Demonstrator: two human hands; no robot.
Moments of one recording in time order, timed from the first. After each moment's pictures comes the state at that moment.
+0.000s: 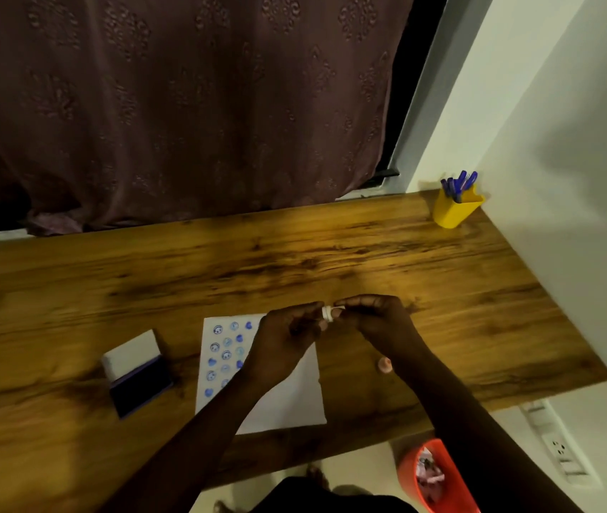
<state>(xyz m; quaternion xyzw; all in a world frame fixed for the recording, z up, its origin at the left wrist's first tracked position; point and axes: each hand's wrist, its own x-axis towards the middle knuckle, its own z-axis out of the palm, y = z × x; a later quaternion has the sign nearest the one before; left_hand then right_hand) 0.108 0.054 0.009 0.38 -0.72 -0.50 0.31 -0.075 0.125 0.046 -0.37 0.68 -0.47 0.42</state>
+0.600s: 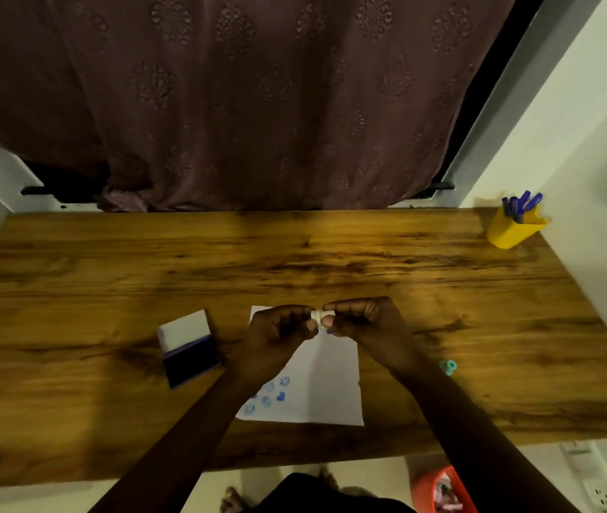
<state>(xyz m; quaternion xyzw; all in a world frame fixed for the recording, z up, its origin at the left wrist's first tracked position) 0.194 0.046 0.020 0.45 -0.60 -0.57 0.33 -0.004 0.090 0.049 -0.50 0.61 -0.43 0.45</state>
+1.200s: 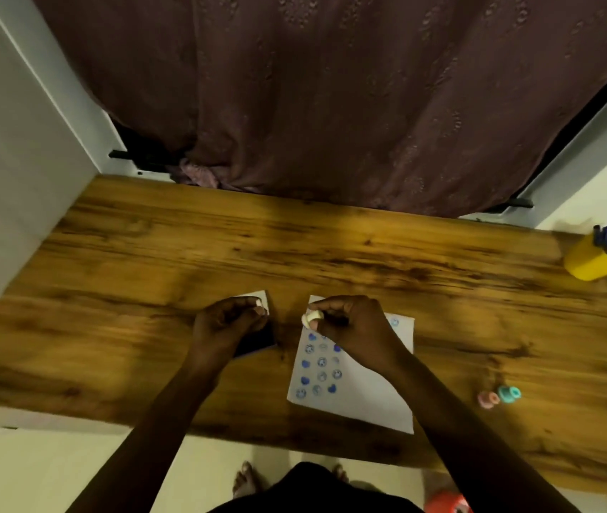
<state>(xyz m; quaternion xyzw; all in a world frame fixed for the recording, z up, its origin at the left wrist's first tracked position) 0.353 0.044 0.005 0.55 -0.38 -0.58 0.46 0.104 0.049 0.030 -0.64 0.59 -0.29 0.40</state>
